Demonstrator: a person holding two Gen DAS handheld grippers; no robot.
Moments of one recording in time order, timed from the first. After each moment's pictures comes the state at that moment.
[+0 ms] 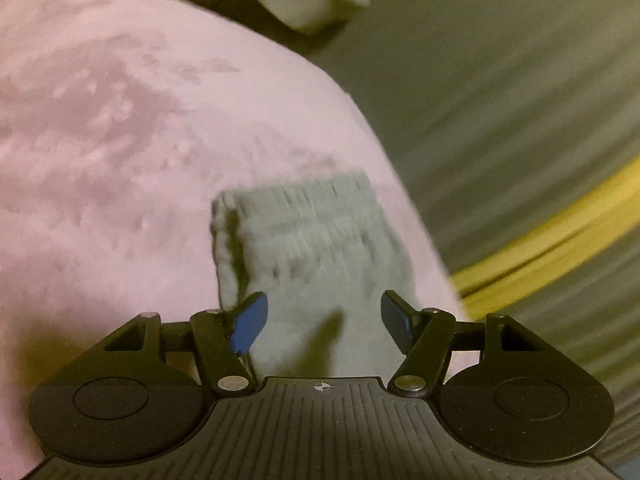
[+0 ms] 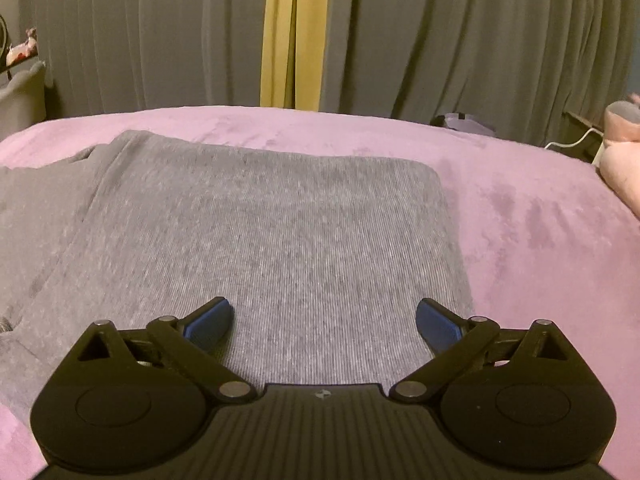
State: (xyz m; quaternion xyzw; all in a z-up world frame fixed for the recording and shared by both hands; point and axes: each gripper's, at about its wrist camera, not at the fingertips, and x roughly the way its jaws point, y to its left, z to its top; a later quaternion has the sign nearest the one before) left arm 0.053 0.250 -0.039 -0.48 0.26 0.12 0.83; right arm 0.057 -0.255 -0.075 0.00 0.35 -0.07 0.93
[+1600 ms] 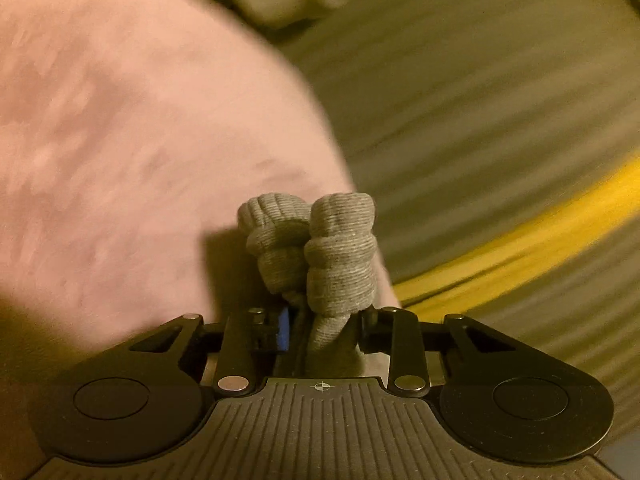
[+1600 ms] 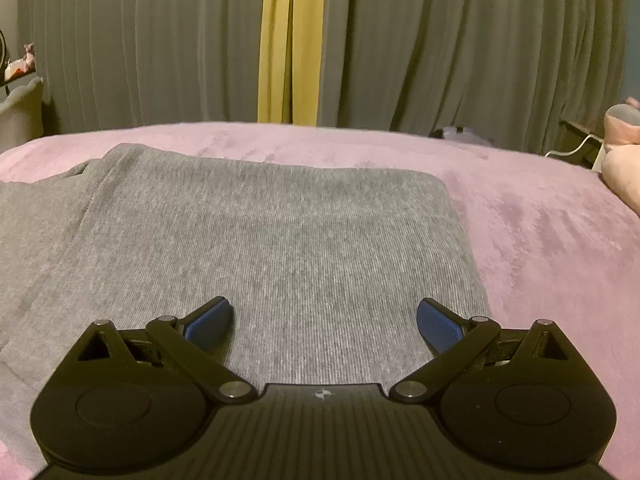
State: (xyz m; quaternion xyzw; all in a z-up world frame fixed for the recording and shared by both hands) left arm 0.068 0.266 -0.049 -0.48 0.20 0.04 0.85; right arm 0.070 -0.256 -0.074 0.03 0.34 -0.06 0.94
